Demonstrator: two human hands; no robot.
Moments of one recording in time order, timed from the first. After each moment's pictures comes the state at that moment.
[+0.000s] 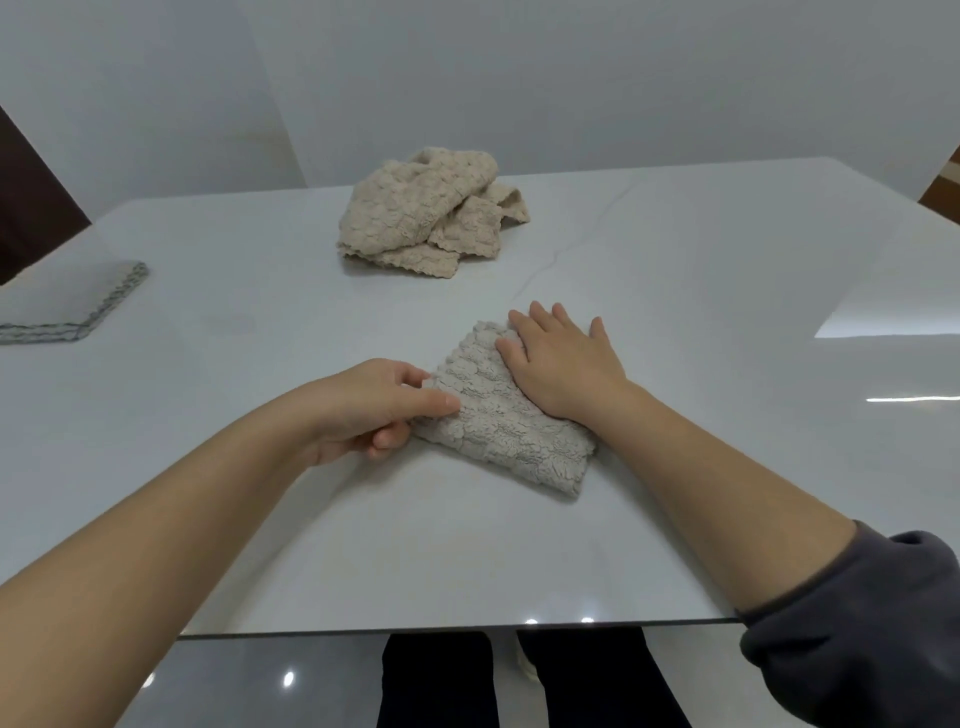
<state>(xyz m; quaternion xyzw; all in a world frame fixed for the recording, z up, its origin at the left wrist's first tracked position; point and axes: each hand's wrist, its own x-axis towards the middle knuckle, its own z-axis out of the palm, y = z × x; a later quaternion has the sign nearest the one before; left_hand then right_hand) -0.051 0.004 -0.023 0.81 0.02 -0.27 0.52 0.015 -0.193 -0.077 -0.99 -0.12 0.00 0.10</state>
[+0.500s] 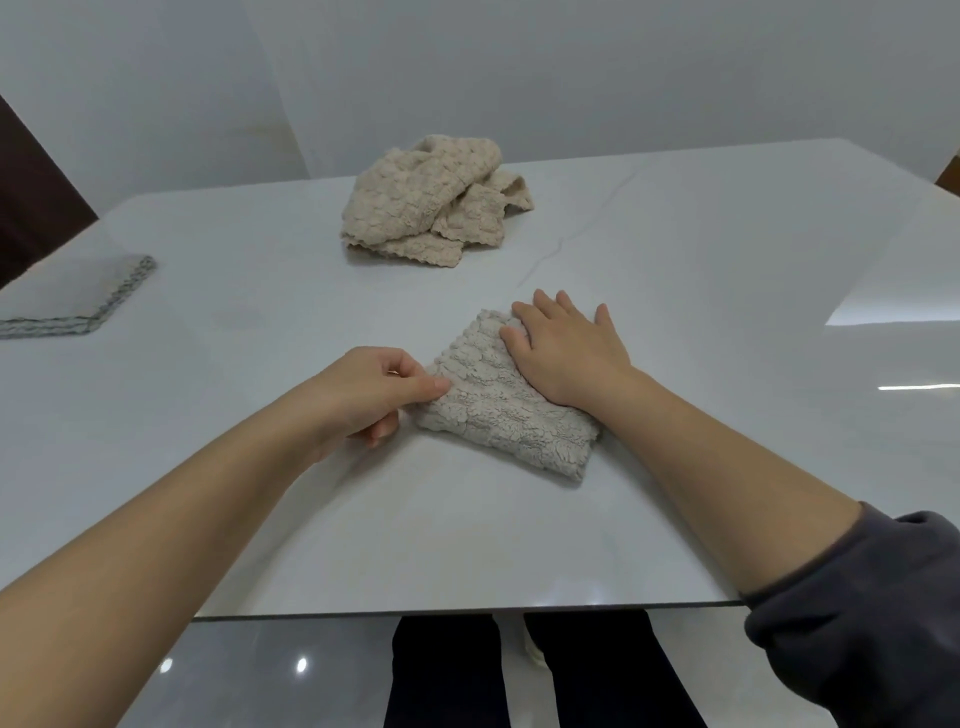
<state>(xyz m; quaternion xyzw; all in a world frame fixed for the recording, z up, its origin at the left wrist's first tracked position) -0.052 0.013 -0.035 0.84 0.06 -0.16 0.51 0.014 -0.192 -0.076 -0.99 -0.12 -0.01 0.10</state>
